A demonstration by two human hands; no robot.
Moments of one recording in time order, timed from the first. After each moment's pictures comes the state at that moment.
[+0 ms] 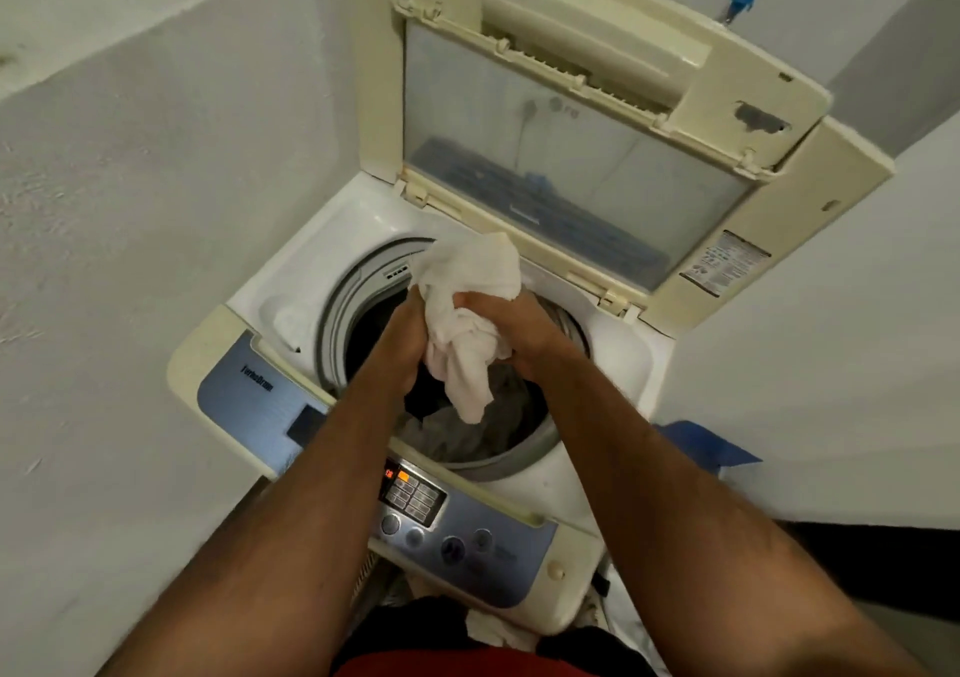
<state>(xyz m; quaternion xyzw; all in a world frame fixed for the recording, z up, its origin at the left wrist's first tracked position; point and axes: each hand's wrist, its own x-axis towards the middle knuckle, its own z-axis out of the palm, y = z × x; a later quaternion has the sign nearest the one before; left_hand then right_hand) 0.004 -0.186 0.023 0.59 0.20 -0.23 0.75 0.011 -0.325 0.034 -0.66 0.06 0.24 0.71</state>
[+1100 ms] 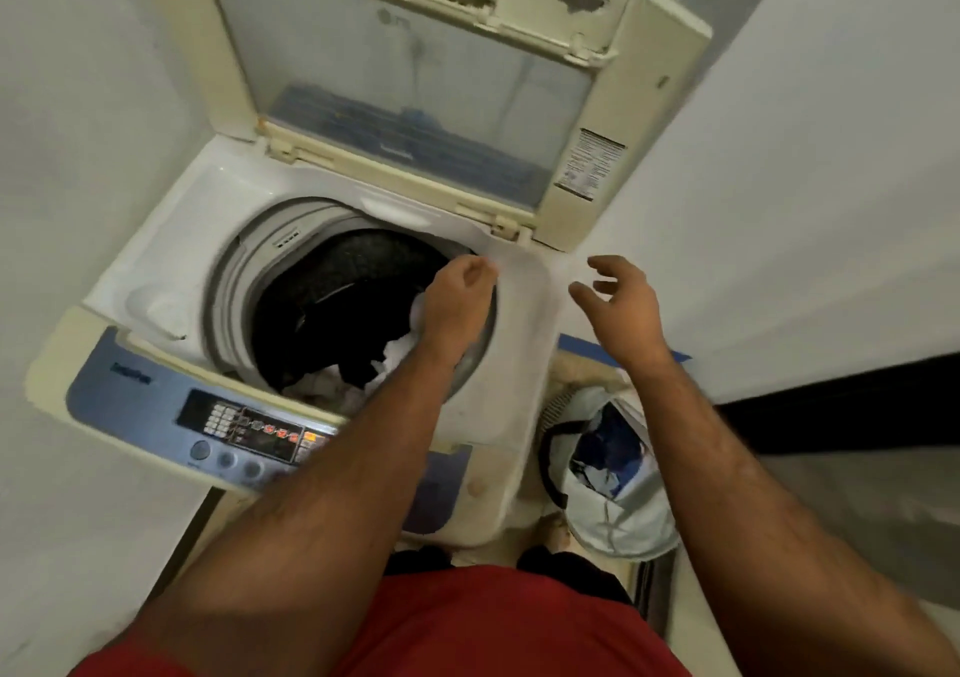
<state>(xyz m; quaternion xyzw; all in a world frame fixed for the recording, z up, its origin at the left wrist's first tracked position) -0.049 -0.342 0.026 0.79 0.03 -0.16 0.59 -0.118 -0.517 0.051 -0.87 0.27 -0.06 0.41</state>
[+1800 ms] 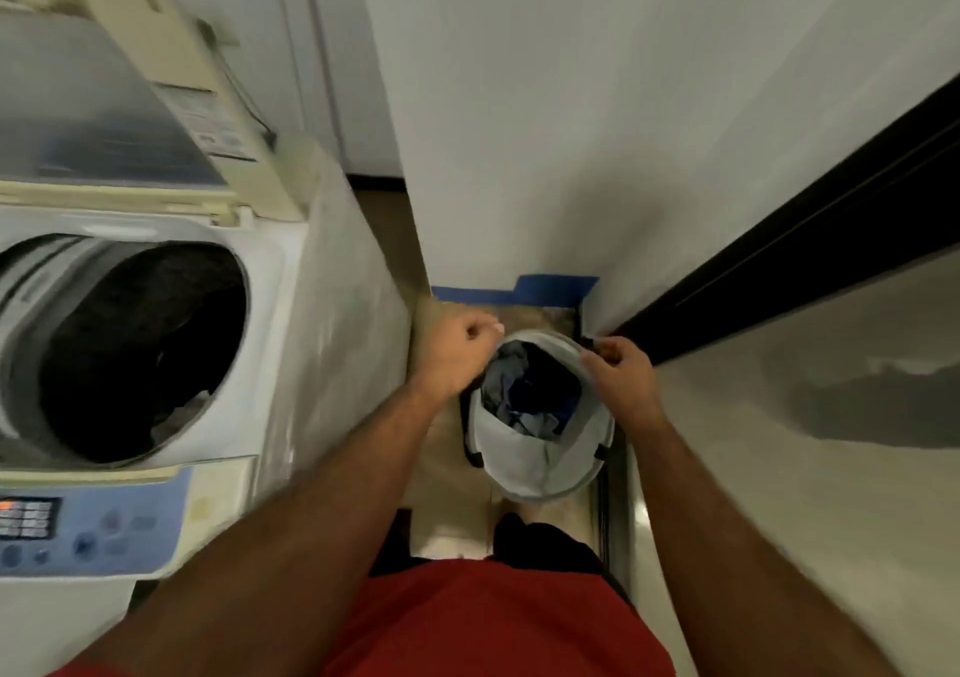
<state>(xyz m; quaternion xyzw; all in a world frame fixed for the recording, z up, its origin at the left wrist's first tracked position) -0.209 -0.593 -0.014 0.81 -0.12 -0.36 0.45 -0.348 -0.763 -0.057 -0.73 0.50 0.01 0.47</state>
